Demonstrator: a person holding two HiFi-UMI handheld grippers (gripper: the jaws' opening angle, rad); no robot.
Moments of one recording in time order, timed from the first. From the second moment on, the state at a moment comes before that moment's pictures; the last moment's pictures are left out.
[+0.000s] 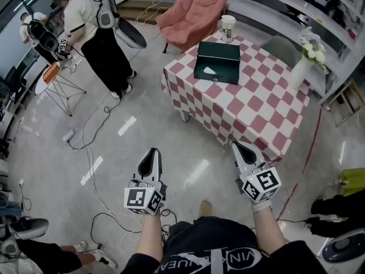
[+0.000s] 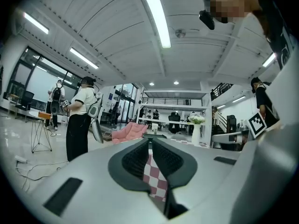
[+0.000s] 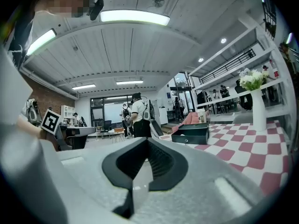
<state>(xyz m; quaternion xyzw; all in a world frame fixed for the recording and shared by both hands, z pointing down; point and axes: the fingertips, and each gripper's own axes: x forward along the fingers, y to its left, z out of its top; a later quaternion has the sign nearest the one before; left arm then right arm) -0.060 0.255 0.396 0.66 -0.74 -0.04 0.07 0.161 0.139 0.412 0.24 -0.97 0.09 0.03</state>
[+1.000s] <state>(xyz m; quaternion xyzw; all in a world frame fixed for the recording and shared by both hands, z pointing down) -0.063 0.184 0.409 0.68 -0.73 -0.02 0.07 0.165 0.084 0.430 0.26 -0.96 0.13 0.01</state>
